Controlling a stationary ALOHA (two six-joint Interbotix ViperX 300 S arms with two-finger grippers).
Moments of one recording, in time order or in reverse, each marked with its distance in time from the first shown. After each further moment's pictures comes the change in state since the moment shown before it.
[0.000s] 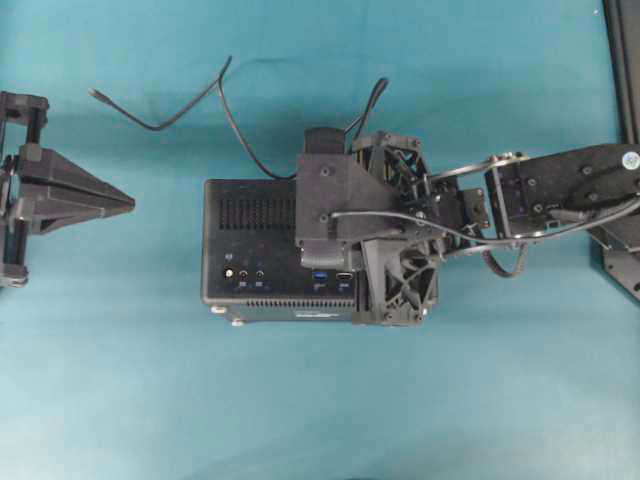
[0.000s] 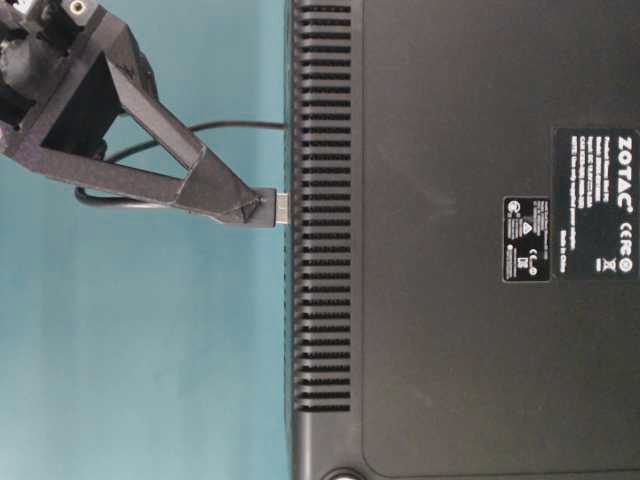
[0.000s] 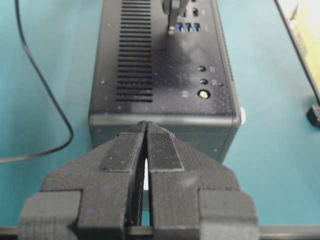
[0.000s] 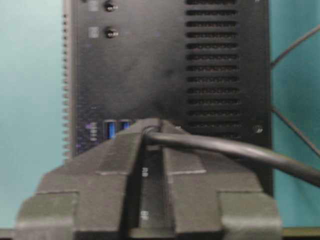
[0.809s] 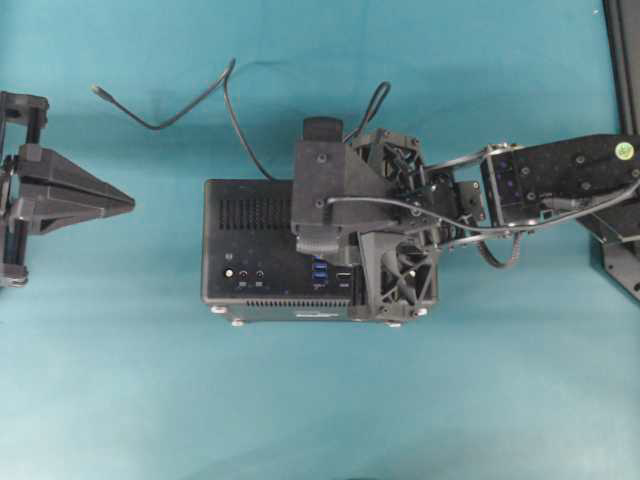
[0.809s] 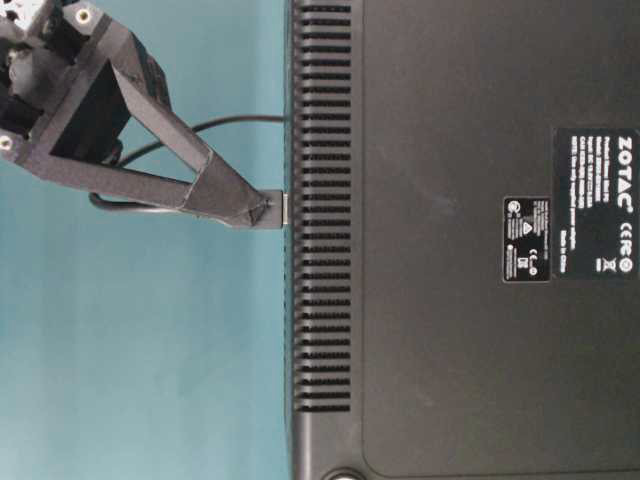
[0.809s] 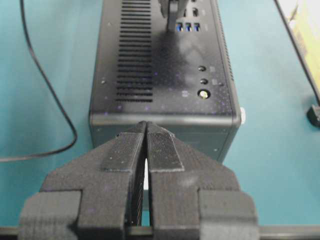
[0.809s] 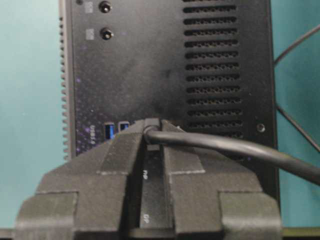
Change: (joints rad) left arm 0.000 0.000 0.002 0.000 -0.002 0.000; right arm -0.012 0.011 -0.002 0.049 -0.002 0.000
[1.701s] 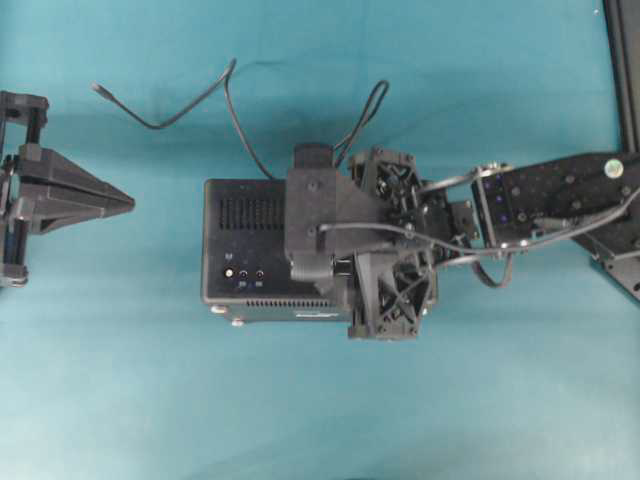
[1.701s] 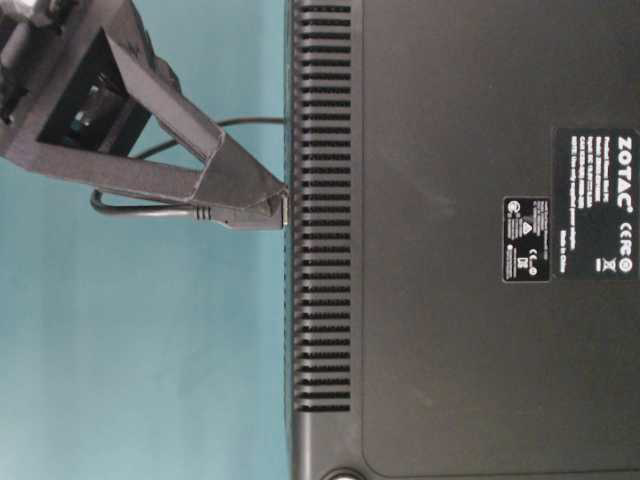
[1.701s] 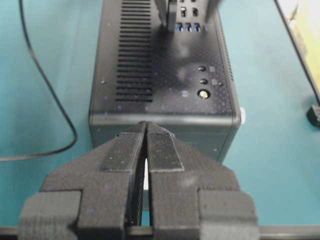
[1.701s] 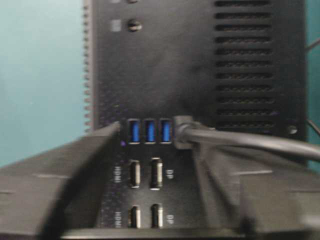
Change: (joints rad) left arm 0.000 0.000 0.000 0.000 0.000 0.000; right arm 0.026 0.017 -0.014 0.003 0.006 0.000
